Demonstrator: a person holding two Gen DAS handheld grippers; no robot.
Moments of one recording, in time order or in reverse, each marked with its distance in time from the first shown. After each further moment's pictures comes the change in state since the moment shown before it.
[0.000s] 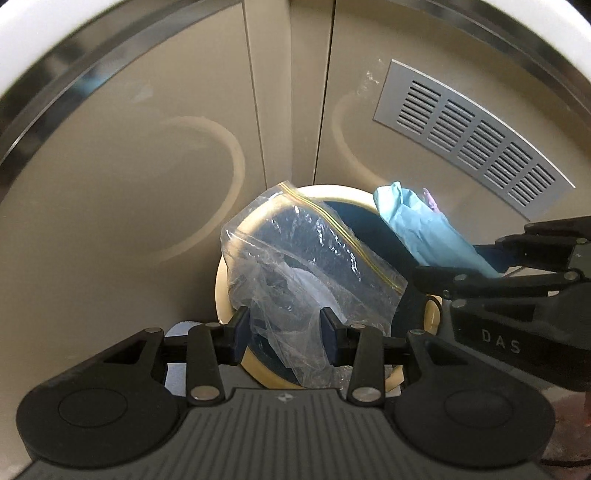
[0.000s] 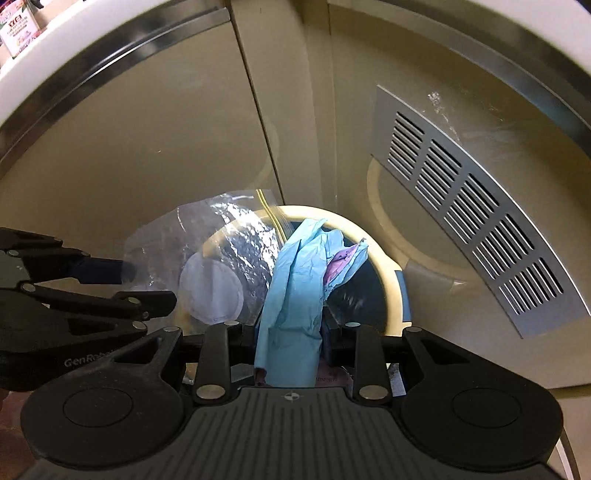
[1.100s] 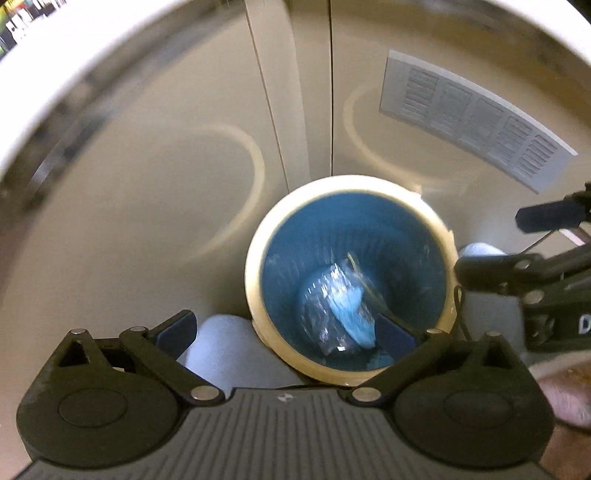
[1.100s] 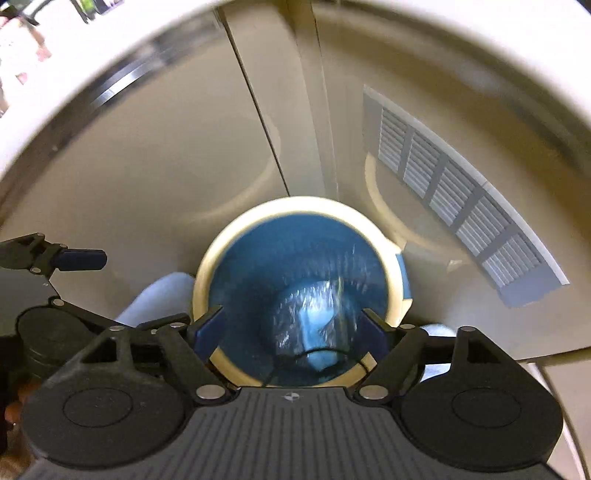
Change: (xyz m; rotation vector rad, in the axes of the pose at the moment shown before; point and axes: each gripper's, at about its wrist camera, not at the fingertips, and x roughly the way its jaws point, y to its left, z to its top) left arm -0.025 -0.027 -0.016 0.070 -0.055 0.100; right arm -0.049 -0.007 -0.003 0.052 -0.002 0.028
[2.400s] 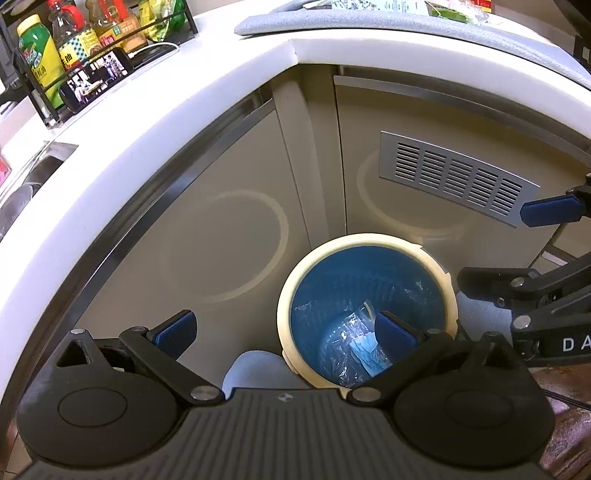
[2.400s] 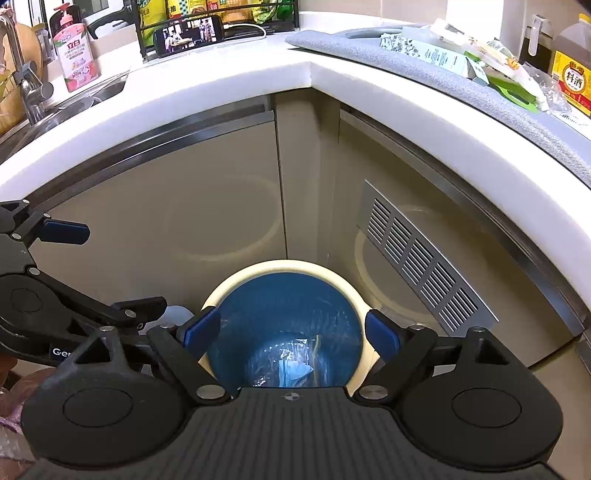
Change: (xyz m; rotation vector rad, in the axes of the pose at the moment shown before) left arm -0.075 0.009 -0.036 -0.012 -0.200 0.083; right arm -0.066 0.029 -0.033 -0.149 -0.225 -0.069
